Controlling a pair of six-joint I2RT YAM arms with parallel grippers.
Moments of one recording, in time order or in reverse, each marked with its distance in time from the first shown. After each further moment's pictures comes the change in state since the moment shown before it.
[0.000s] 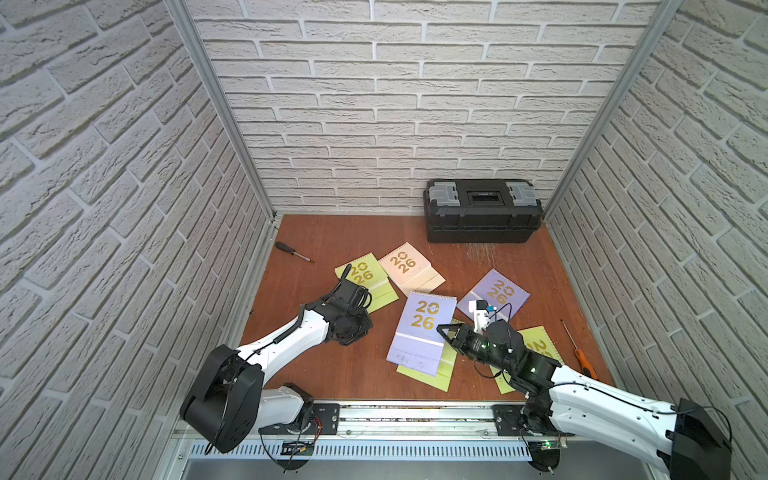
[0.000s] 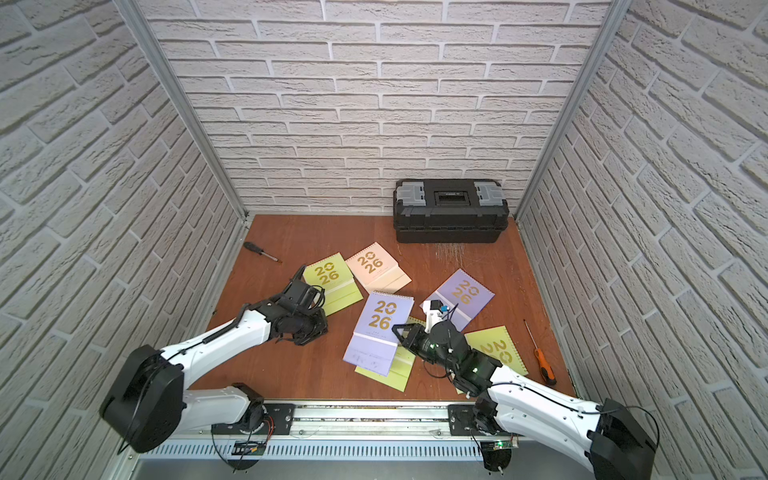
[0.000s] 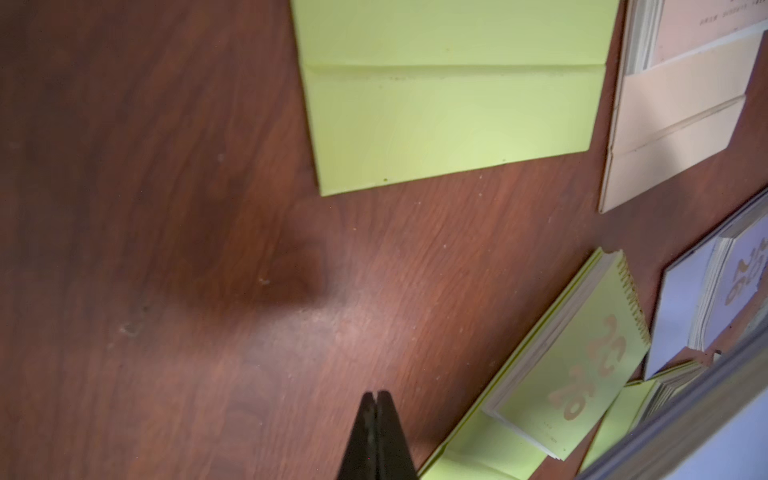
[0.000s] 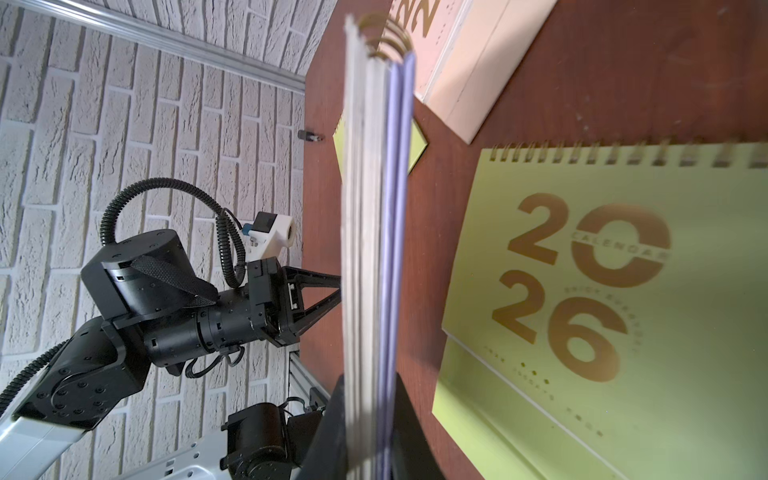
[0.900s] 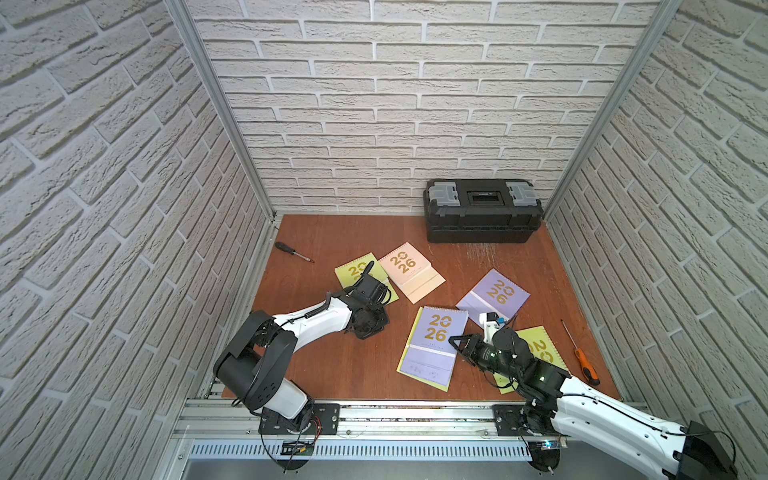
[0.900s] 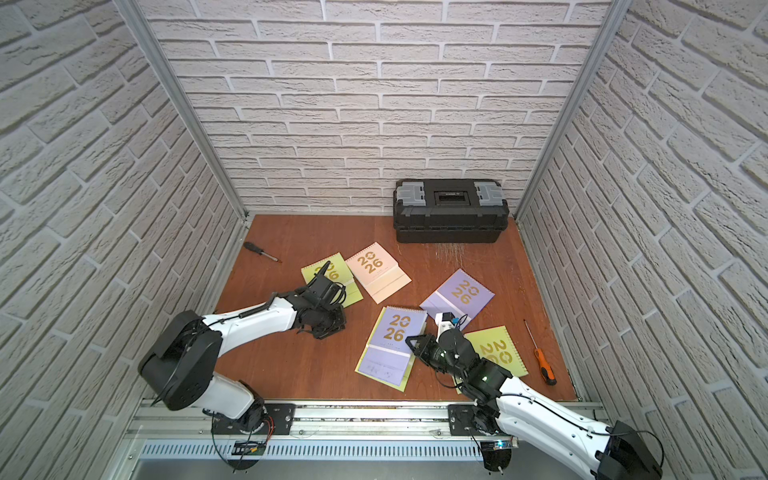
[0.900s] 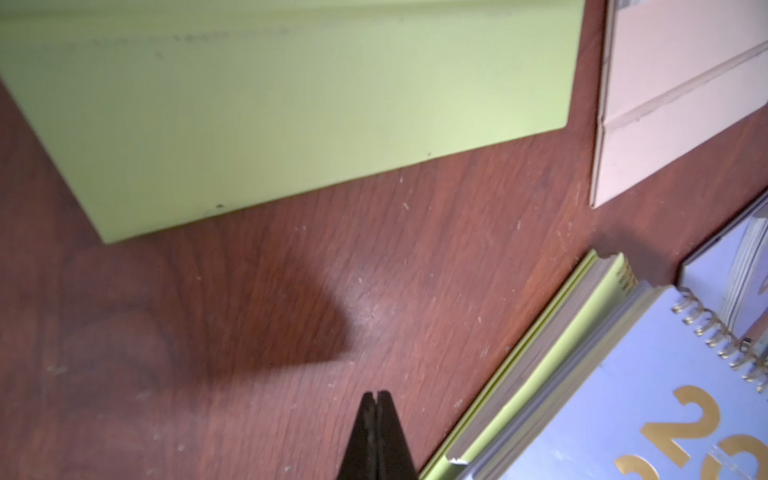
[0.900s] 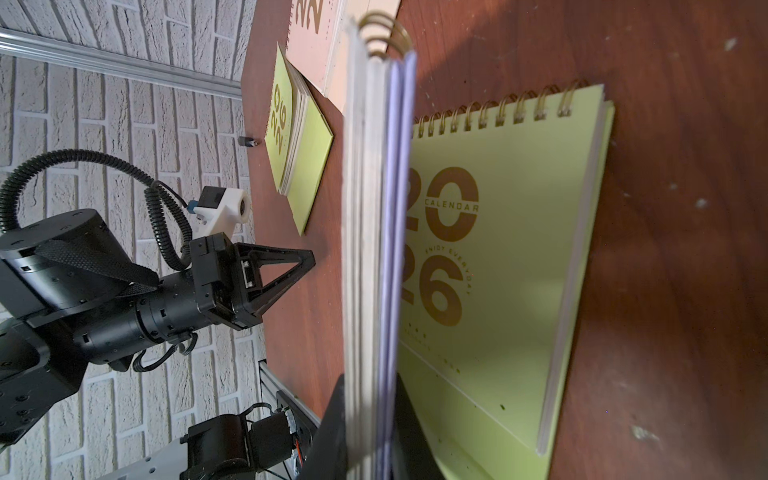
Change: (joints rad) left arm -0.091 0.219 0.107 0.094 0.005 -0.015; right arm -0.058 -0.114 -0.091 -0.148 -0.033 0.042
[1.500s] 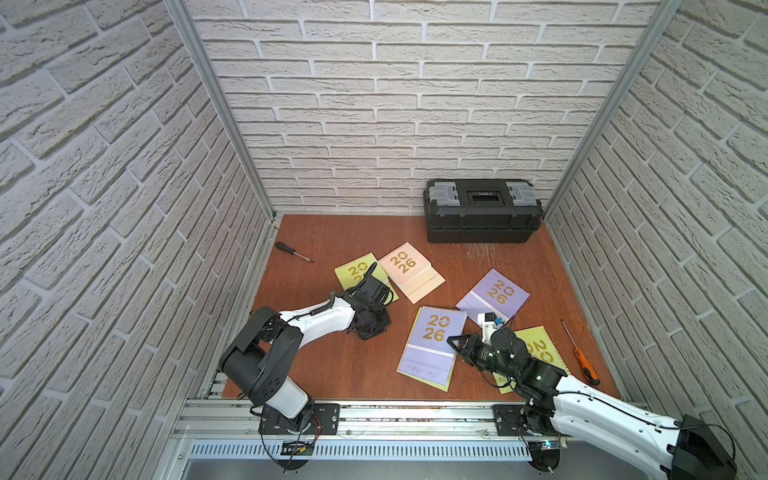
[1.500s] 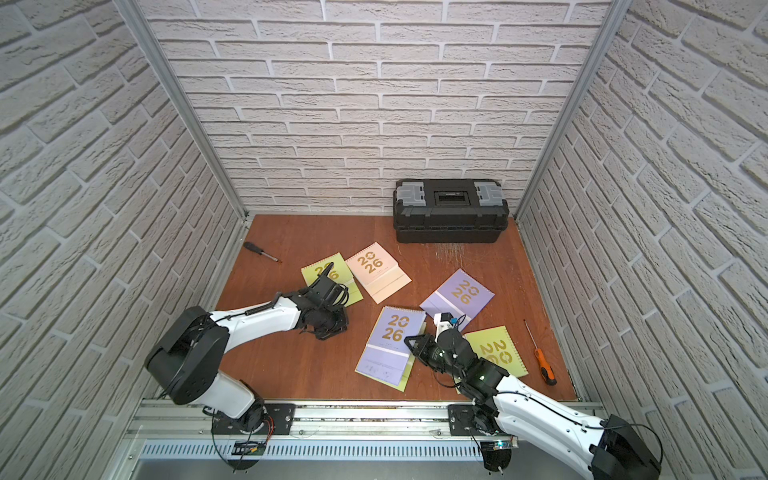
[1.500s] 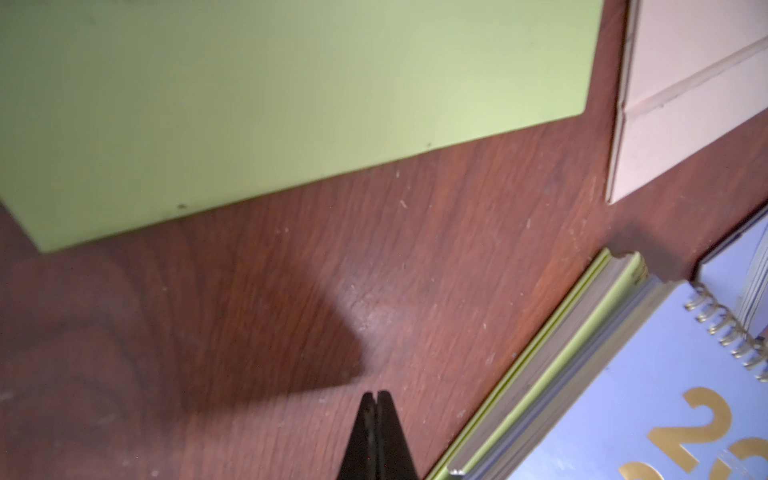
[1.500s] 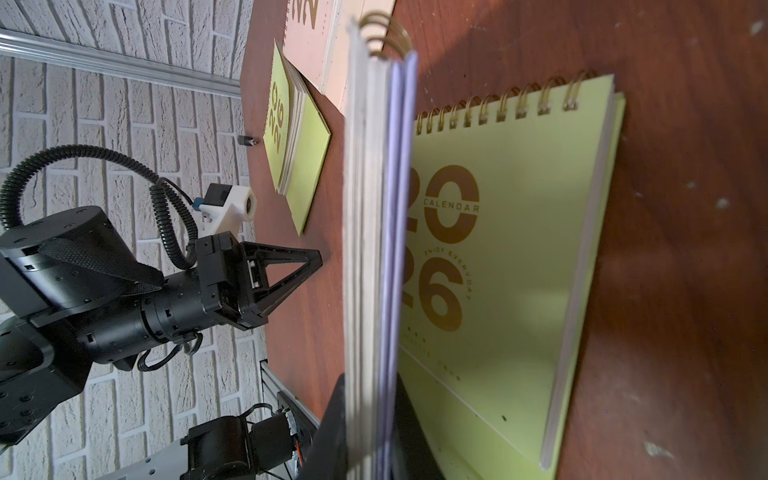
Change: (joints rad) left arm -0.012 0.037 0.003 0.023 0.008 -0.003; right arm -0.002 0.048 -0.018 0.060 -0.007 0.007
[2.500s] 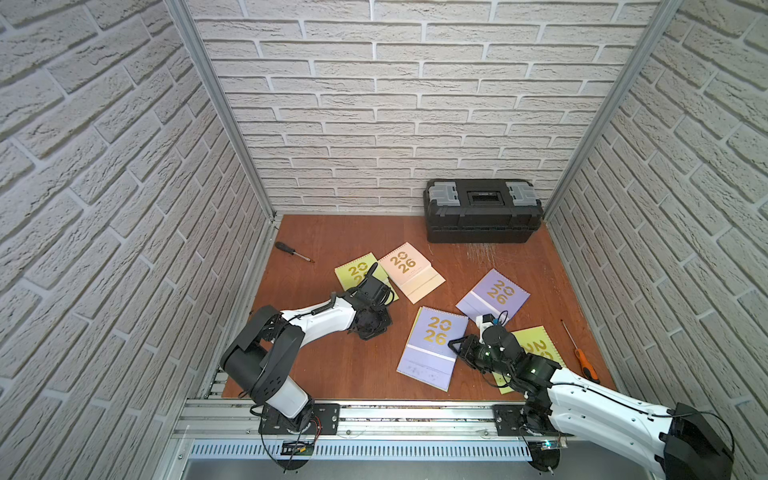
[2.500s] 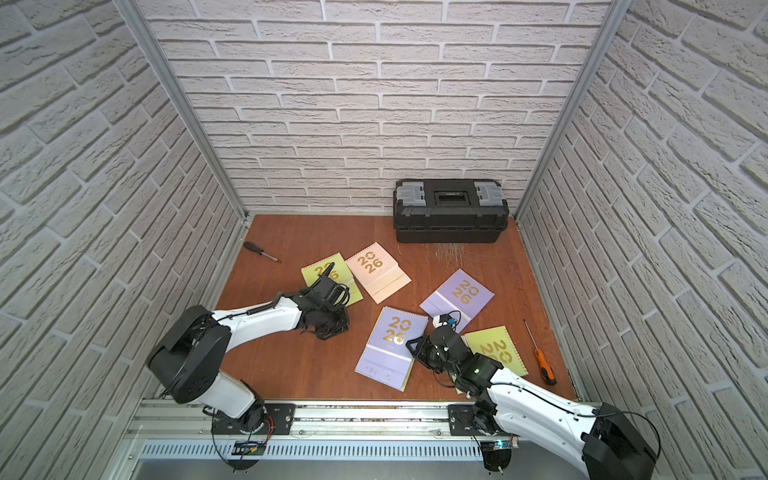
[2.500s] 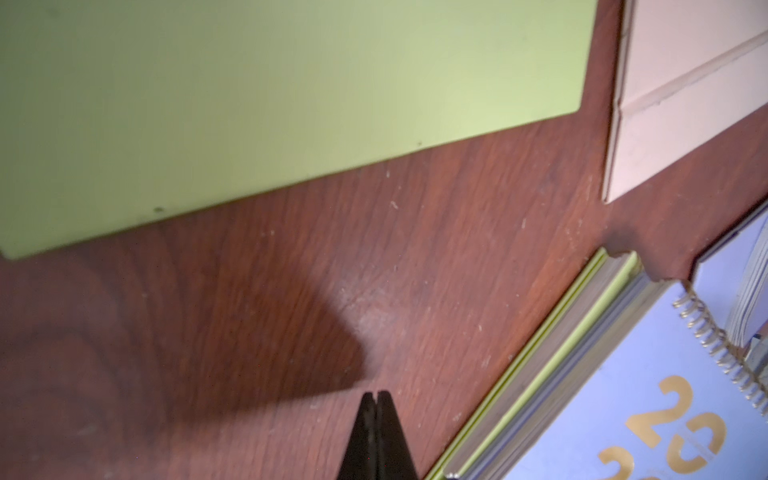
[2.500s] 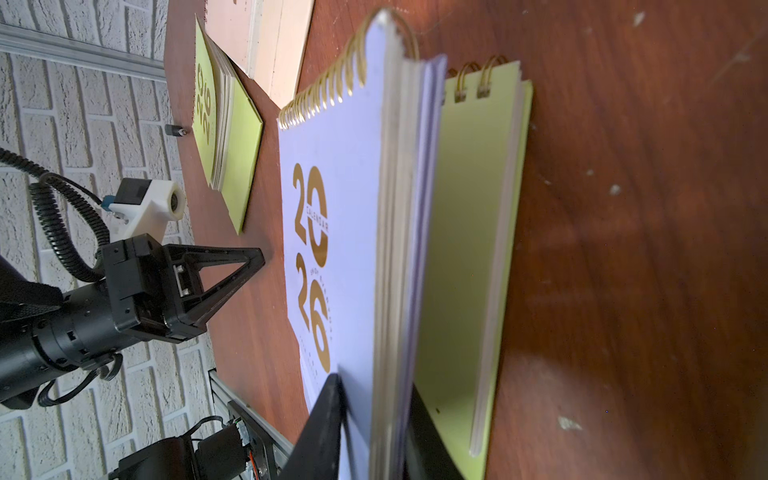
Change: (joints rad) left arm -0.005 0.008 0.000 0.015 0.003 -0.004; right arm -0.007 0.105 0.059 -0.124 0.012 -0.036
